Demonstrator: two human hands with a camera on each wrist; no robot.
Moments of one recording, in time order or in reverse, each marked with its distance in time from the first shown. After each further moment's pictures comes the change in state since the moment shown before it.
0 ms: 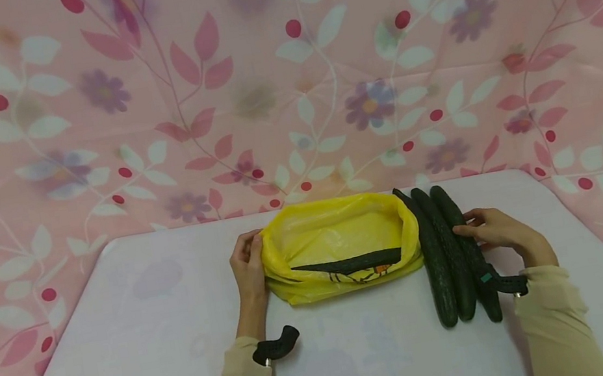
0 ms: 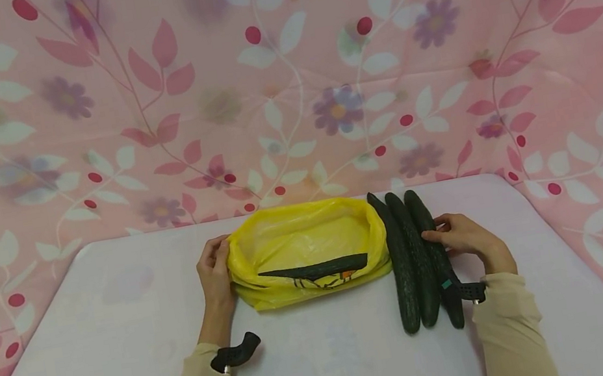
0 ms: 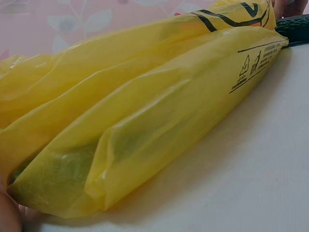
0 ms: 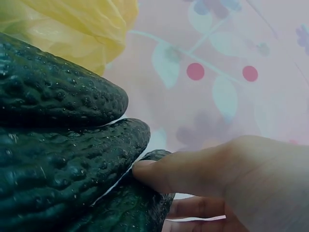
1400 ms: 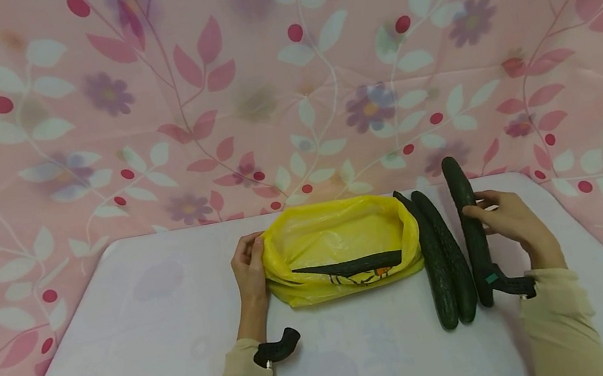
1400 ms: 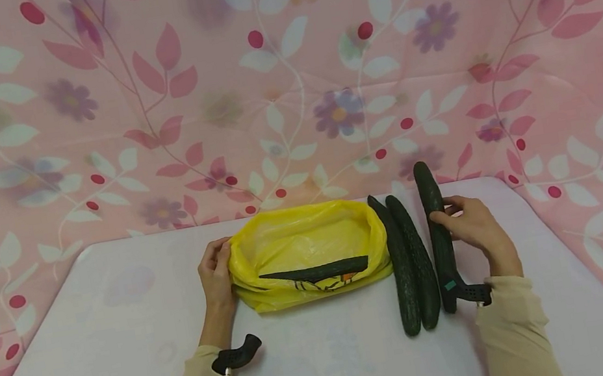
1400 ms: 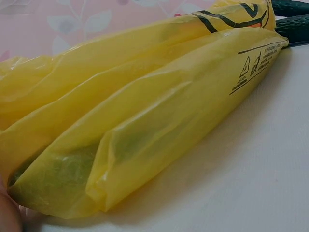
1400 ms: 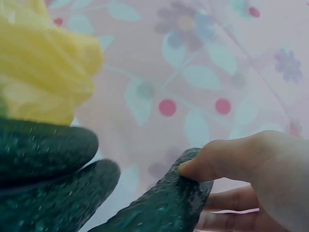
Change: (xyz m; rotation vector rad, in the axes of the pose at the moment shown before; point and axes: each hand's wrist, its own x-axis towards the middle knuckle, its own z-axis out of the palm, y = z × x) left_hand 0.004 -0.017 -0.006 0.003 -0.004 -0.010; right_hand -0.017 -0.015 -0.015 0.048 0.281 -0.120
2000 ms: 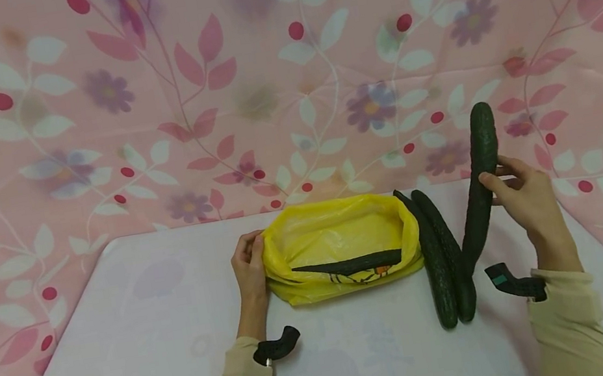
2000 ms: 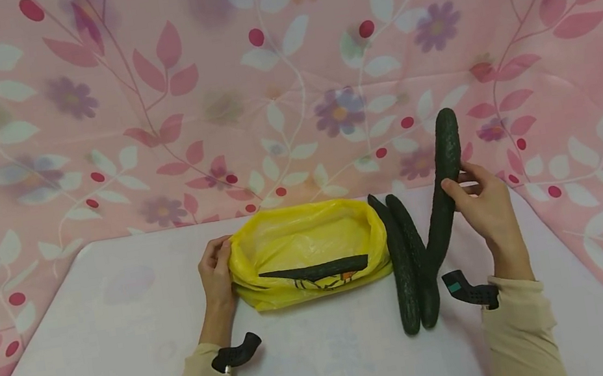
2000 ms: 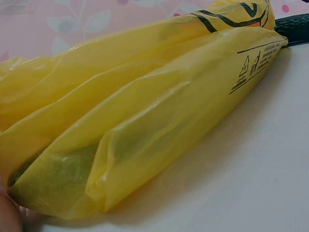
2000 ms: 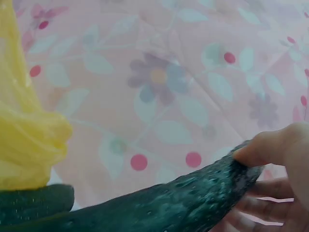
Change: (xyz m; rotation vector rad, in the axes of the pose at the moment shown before) left_hand -0.004 0.013 0.004 0.009 -0.002 0.035; right_hand -0.013 -0.032 -0.013 0.221 0.412 -0.046
